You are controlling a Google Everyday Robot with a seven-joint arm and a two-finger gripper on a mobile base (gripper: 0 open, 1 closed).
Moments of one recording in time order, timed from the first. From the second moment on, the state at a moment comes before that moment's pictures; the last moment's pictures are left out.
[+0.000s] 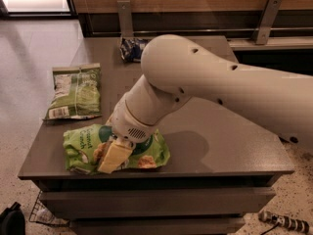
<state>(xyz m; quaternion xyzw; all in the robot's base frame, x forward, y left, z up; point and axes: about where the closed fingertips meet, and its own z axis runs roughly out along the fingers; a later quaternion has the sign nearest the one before) 0.417 0.106 0.814 -0.70 0.65 0.22 0.21</state>
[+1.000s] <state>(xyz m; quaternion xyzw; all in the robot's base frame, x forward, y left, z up) 0.417 0.106 0.815 -0.70 0.65 0.22 0.21</state>
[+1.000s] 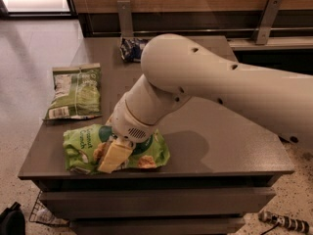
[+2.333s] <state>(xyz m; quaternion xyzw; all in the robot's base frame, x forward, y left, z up) 0.447 0.074 0.848 -0.67 0.68 0.19 0.22</state>
